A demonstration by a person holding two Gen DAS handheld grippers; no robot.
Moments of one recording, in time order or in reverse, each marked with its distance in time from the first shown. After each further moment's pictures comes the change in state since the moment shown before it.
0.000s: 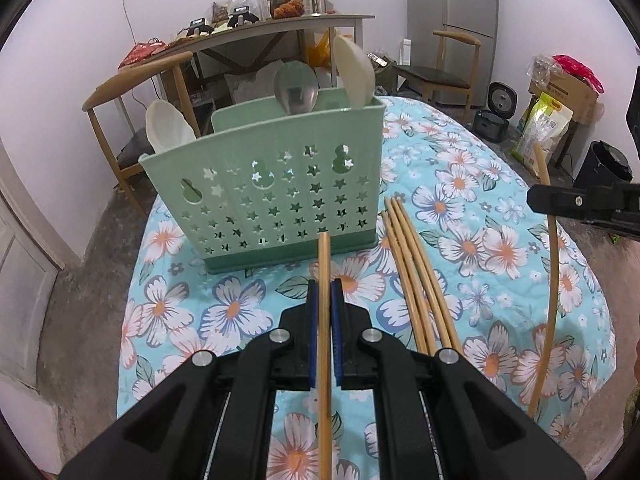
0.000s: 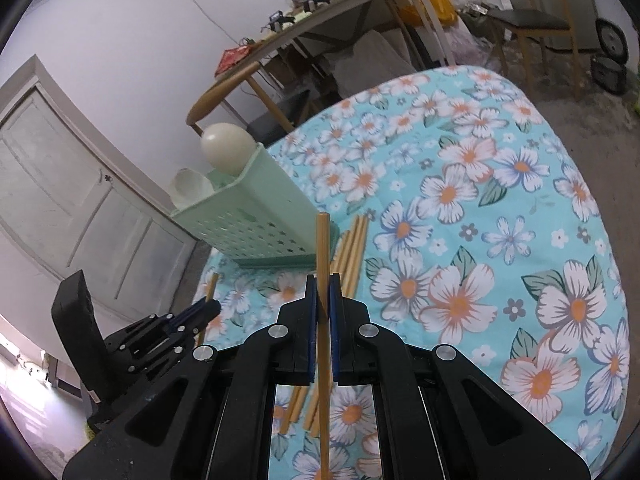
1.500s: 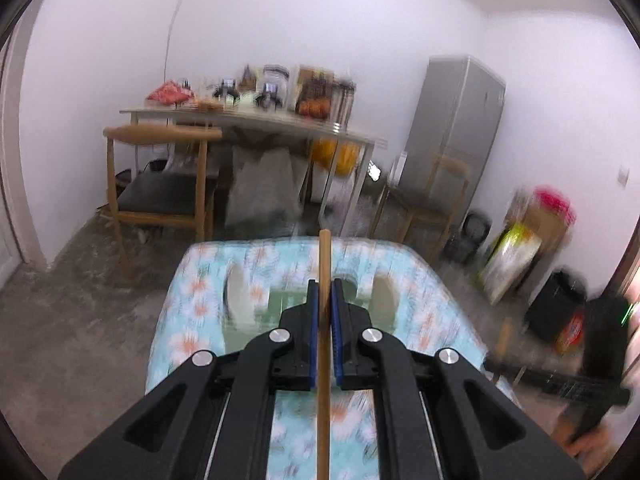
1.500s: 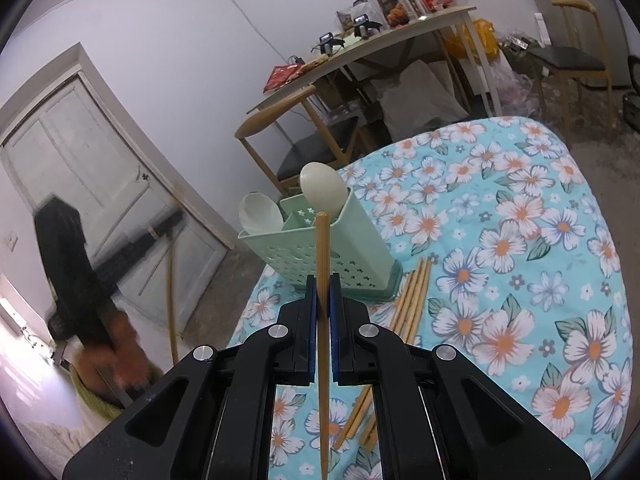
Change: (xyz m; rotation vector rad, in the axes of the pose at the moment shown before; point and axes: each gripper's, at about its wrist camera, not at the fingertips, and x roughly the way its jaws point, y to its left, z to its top) left arm -0.099 0.108 0.088 -0.275 -0.371 -0.191; right arm -0.015 0.045 0.019 -0.083 -0.070 0.097
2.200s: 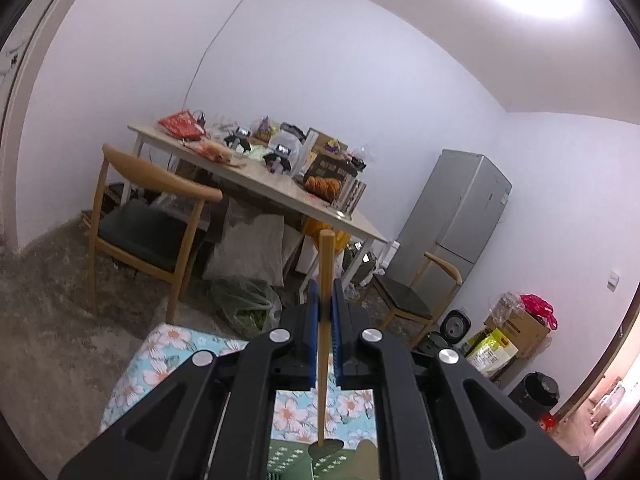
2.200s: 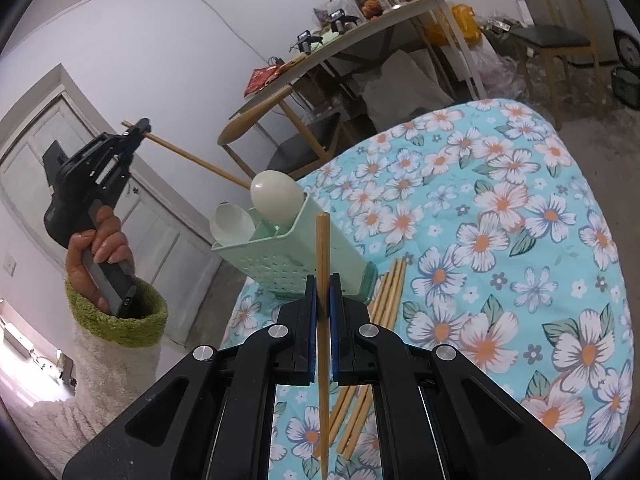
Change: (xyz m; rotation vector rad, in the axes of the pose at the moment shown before) left arm 0.045 0.037 0.088 -0.187 -0.222 -0.041; right arm 0.010 -0.036 0.007 0.075 0.021 -0.003
